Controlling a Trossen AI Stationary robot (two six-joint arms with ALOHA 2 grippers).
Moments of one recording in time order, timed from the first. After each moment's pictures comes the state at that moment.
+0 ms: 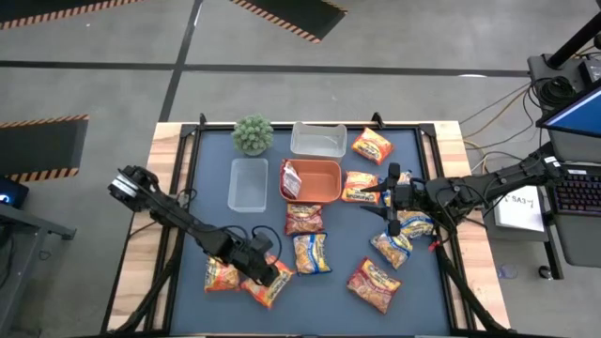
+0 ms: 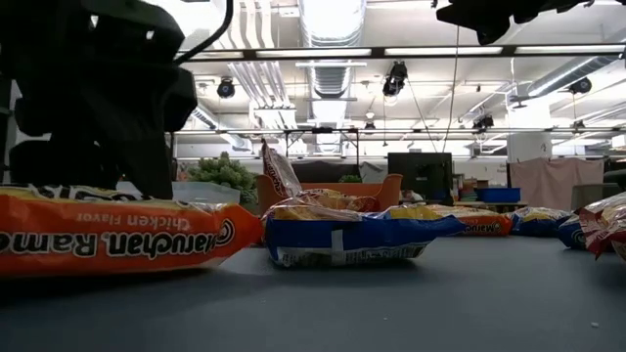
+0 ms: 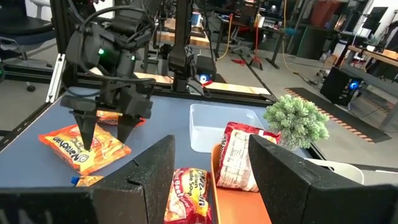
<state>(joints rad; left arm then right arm) -0.54 1.68 0.84 -0.18 -0.18 -1.38 0.27 0.77 0.55 0.08 0.33 -0.11</state>
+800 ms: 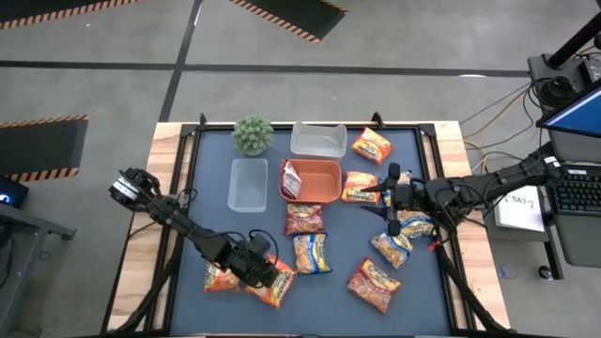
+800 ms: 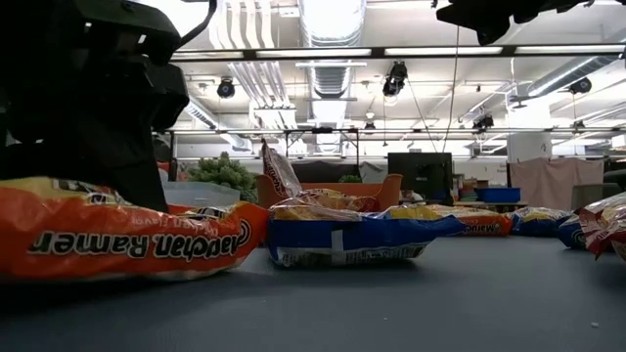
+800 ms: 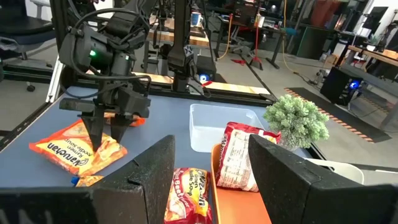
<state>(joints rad) -0.58 1.69 0.84 -0.18 -0.29 -1.44 0.27 0.77 0.55 0.08 0.33 -0.10</state>
